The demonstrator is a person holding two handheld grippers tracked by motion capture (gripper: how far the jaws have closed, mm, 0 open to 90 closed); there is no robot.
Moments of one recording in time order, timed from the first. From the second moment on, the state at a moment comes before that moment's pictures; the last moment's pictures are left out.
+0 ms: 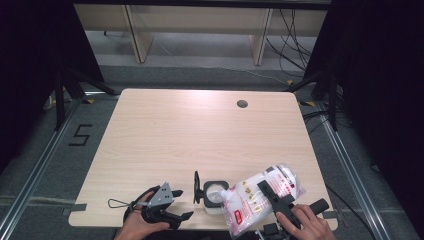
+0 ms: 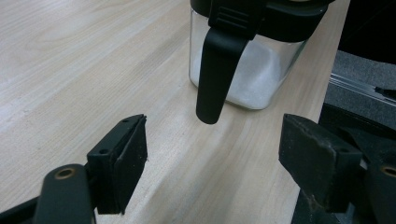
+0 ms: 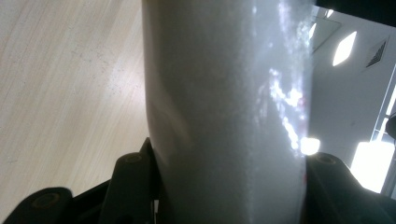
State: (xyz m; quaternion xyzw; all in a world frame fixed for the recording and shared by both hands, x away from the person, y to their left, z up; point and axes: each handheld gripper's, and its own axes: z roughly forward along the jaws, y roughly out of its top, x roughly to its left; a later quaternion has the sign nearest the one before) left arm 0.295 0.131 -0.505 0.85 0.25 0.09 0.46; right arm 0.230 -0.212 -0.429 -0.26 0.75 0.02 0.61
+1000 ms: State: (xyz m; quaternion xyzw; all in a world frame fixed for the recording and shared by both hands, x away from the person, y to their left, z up) left arm 0.295 0.131 -0.505 0.85 0.25 0.09 0.46; right arm 0.230 -0.211 -0.430 -0.26 0.74 0.01 0.62
